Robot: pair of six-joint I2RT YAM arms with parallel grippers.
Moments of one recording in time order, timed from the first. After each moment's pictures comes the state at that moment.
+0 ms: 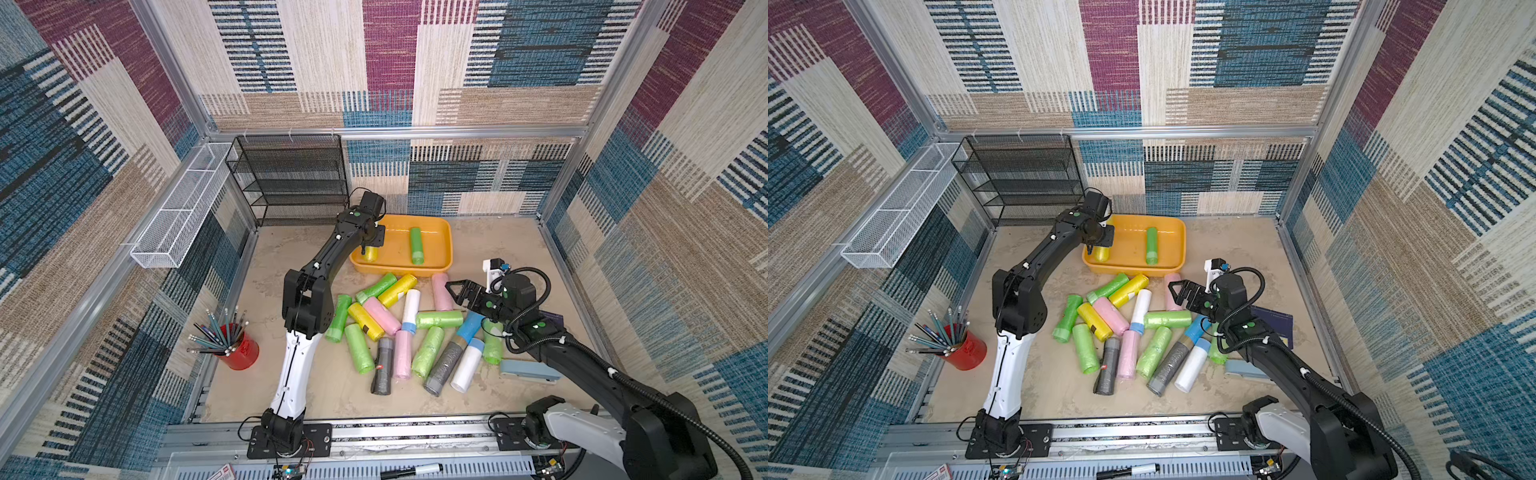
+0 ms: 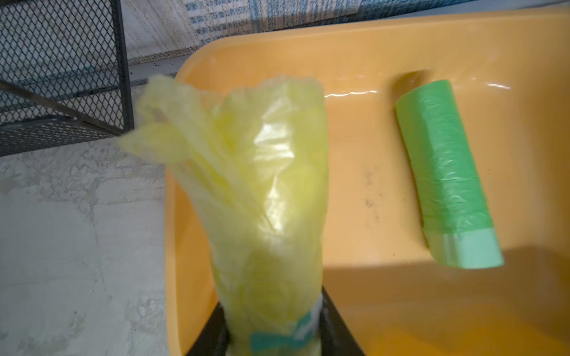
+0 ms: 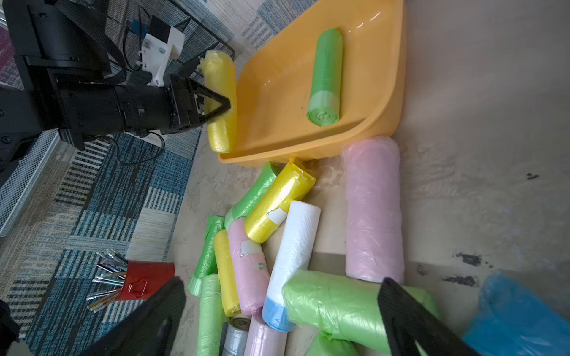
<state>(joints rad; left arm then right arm) -0.39 2.37 2.30 -0.91 -0.16 -0.17 0.34 1.09 0.58 0.05 -0.30 0.73</state>
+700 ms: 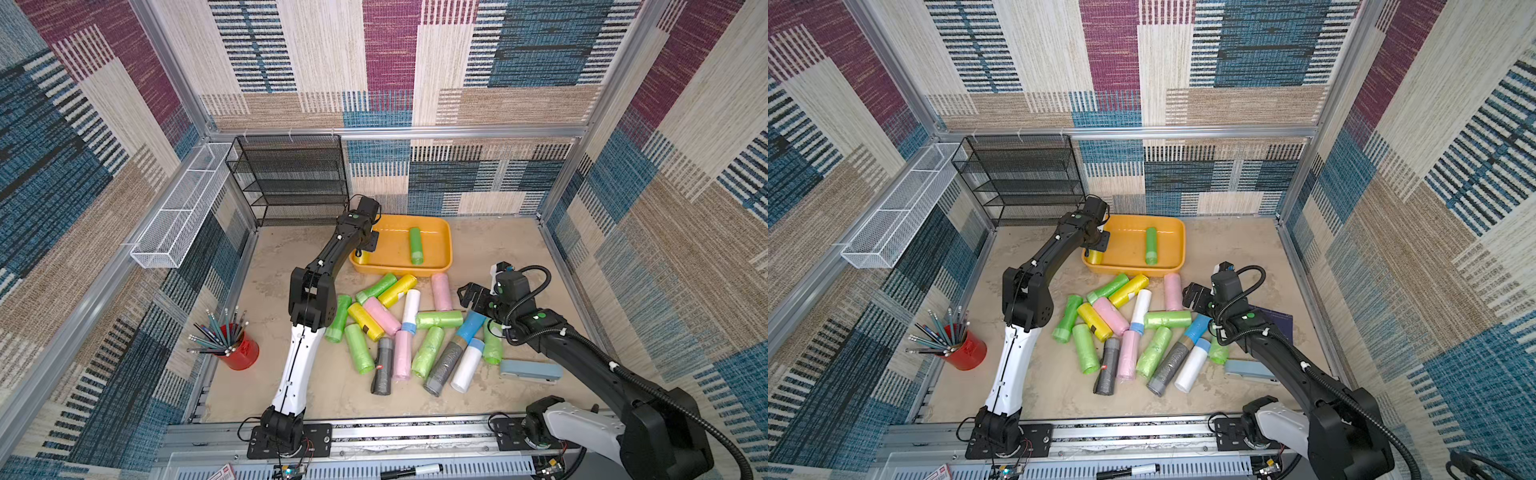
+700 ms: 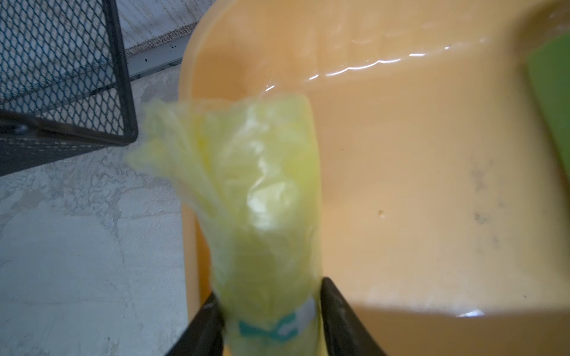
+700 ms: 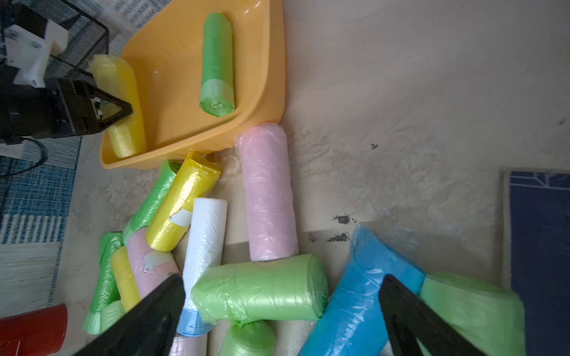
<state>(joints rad) -0.35 2.49 2.39 -0.94 -0.23 -0.06 0.34 1.13 0.68 -0.28 -0.04 0.65</state>
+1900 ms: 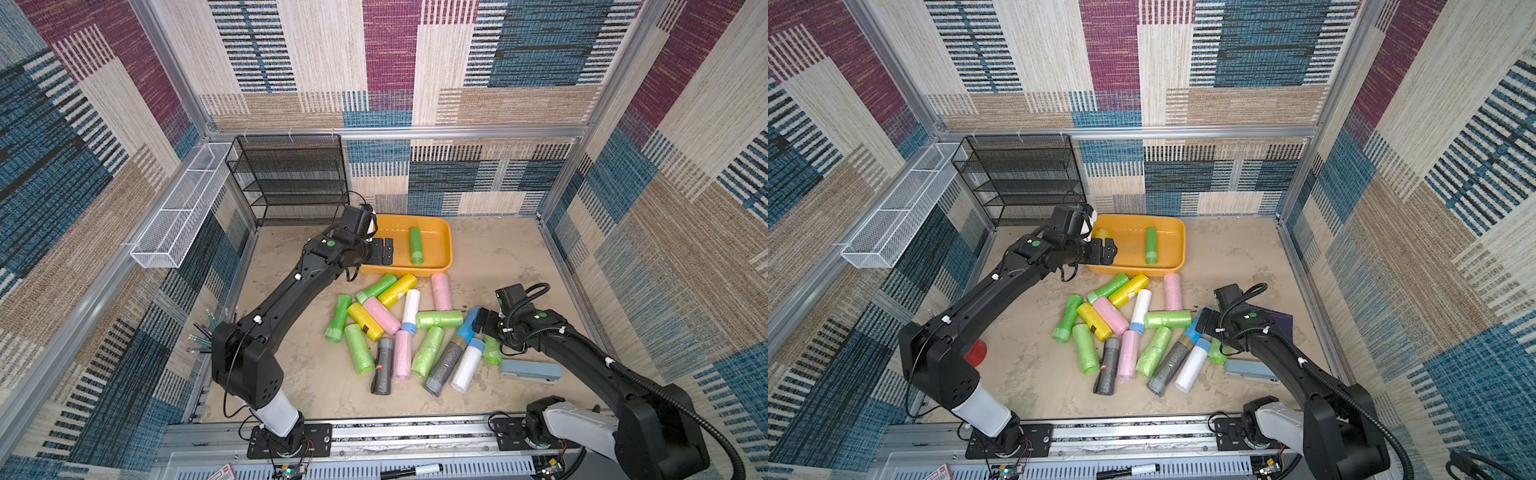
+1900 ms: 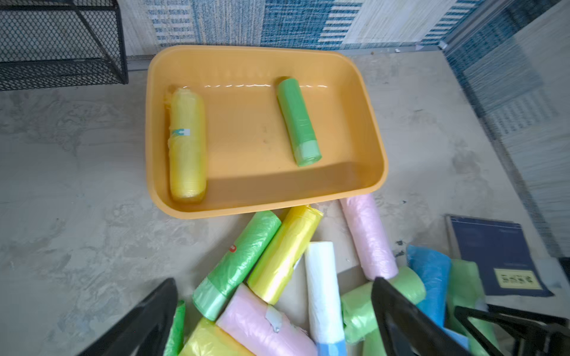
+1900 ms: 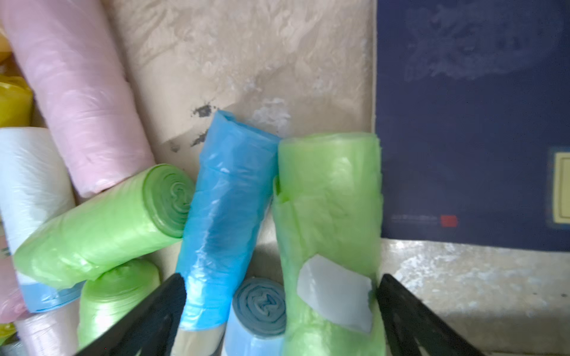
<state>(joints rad) -0.51 1.62 1.57 -0.69 0.01 -0.33 0.28 1.14 0.64 -0.61 -0.01 0.68</state>
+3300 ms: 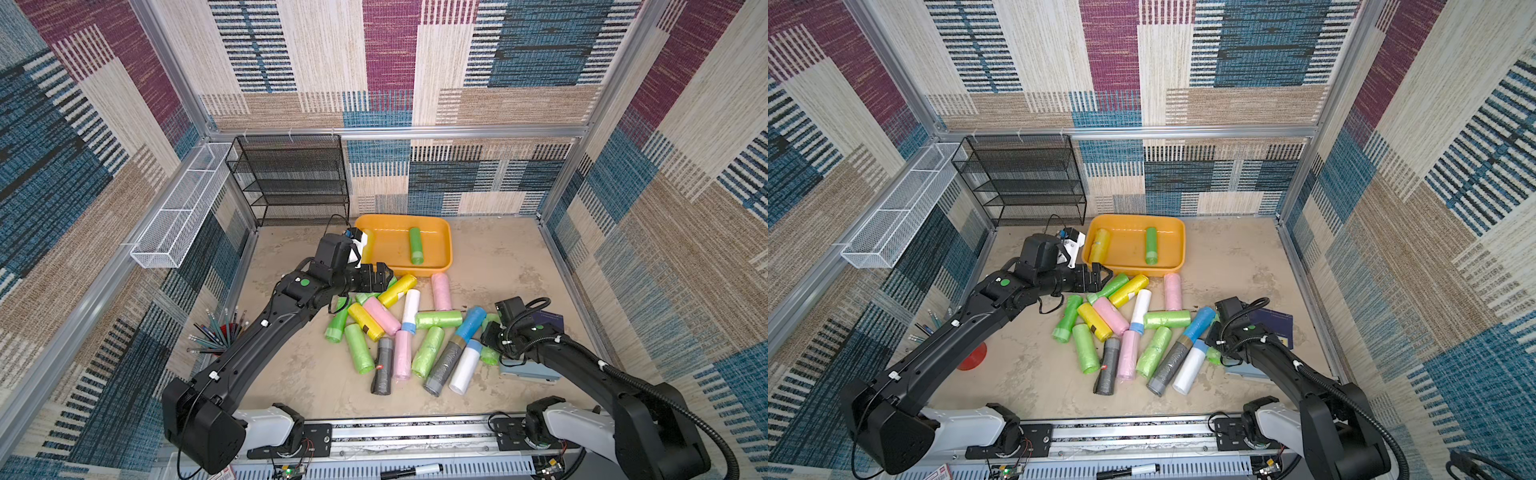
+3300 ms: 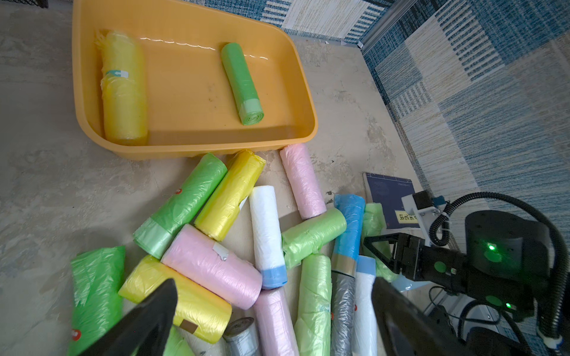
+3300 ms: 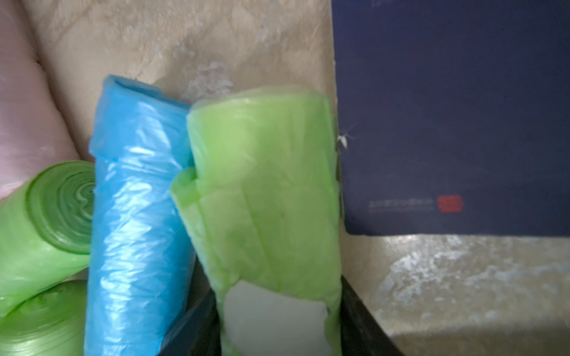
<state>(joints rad) -0.51 1.31 1.24 -0.59 0.20 -0.42 0.28 1.14 0.50 -0.51 0.01 0.74</state>
